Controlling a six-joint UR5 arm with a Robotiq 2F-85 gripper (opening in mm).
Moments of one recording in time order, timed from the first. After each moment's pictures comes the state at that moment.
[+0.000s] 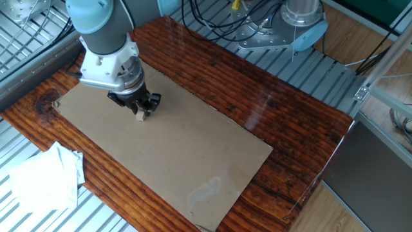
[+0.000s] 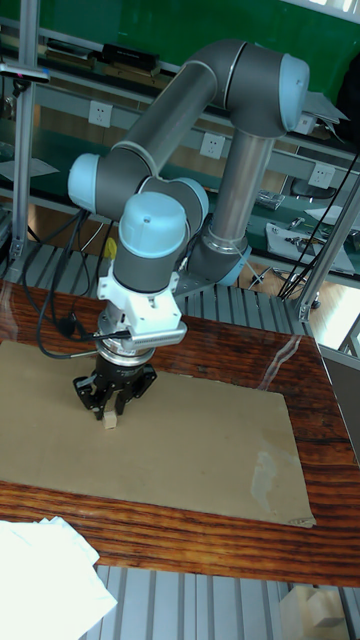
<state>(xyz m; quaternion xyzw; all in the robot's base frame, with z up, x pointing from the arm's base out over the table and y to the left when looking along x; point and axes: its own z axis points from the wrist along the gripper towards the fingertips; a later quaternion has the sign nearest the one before) 0.537 -0.071 0.018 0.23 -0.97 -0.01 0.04</state>
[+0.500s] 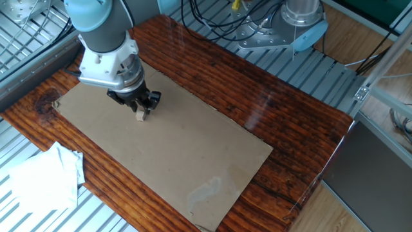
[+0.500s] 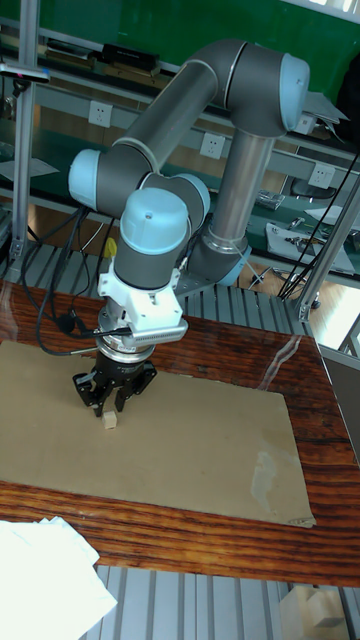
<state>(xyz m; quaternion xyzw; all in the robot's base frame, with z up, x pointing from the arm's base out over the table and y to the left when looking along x) 0.535 -0.074 0.023 0.23 -0.97 0.00 0.05</state>
